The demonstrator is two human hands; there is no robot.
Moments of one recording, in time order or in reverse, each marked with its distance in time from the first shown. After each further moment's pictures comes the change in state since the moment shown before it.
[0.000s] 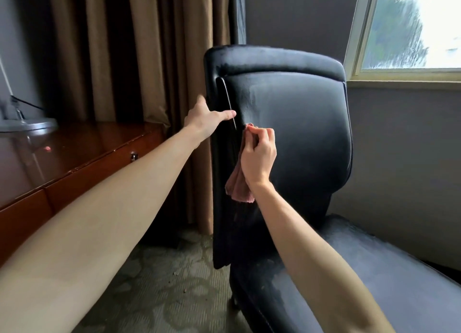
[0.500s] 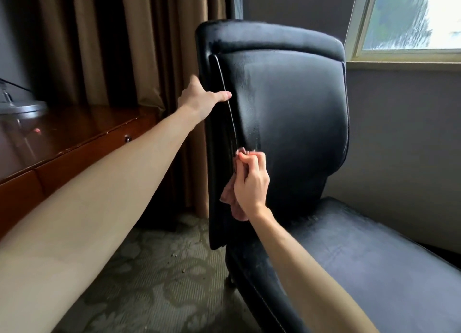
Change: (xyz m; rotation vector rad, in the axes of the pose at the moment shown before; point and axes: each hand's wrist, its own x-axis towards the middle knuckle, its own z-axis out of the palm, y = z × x) left_hand -0.005 0.001 0.006 0.059 0.055 -0.003; right_hand -0.088 0.042 -0.031 -0.091 -0.114 -0.127
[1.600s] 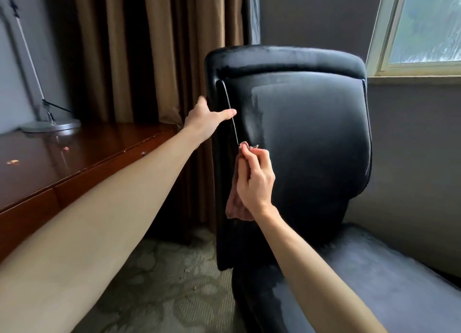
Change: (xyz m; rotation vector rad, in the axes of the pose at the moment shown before) left_hand 0.015 0.002 0.002 0.021 0.034 -0.023; right_hand 0.056 -0.002 0.010 0.087 0.018 -0.189
